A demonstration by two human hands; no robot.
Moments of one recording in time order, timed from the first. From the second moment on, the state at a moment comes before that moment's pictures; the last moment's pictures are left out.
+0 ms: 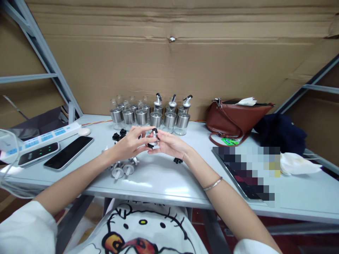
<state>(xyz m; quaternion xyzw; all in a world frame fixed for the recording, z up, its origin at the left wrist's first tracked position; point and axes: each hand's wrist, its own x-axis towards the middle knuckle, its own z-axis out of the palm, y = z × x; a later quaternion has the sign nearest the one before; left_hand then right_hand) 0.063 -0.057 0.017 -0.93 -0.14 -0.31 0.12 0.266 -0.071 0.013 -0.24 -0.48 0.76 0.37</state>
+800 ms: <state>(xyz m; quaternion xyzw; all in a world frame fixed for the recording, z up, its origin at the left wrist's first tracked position) 0.053 -0.002 0.026 -0.81 -0.37 -0.46 -0.06 0.256 -0.071 0.018 -0.31 -0.51 0.64 0.49</state>
